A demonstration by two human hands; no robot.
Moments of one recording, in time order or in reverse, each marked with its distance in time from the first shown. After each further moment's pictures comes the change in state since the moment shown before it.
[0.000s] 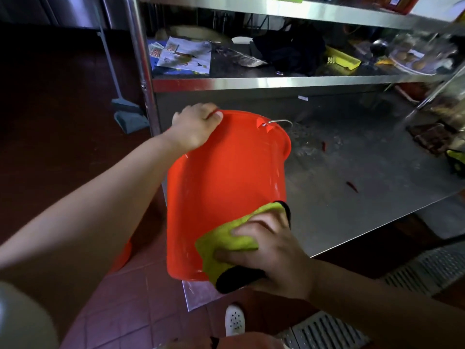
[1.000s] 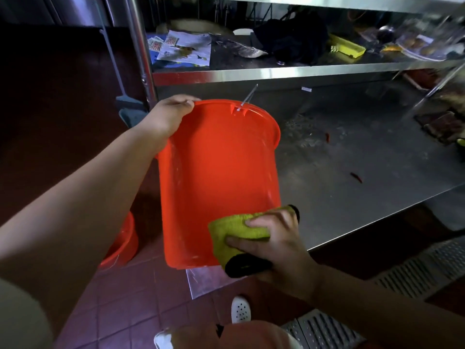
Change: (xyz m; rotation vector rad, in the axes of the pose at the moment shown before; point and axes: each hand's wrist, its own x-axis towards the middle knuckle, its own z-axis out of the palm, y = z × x) left_hand -0.014 -0.032 -0.012 -0.737 0.020 -0.194; right_hand -0.026 -0.008 0.019 0.050 0.182 0.169
